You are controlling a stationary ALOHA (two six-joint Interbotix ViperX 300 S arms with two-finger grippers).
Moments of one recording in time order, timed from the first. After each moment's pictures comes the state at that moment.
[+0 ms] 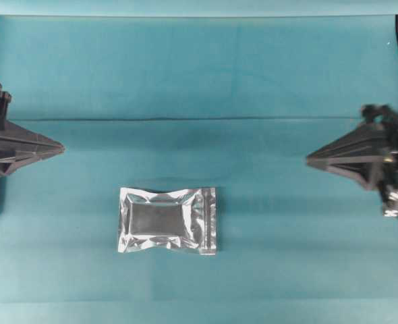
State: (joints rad) left arm -0.04 -0.95 1.11 0.02 -0.29 0.01; right arm 0.08 -0.78 1.09 0.26 -0.24 0.38
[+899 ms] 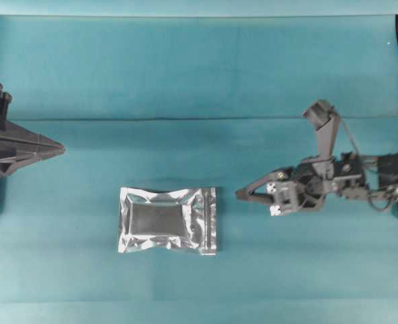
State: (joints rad) left arm -0.04 -0.96 1.11 0.02 -0.26 -0.01; right arm 0.17 -0.16 0.96 0.43 -0.38 0.95
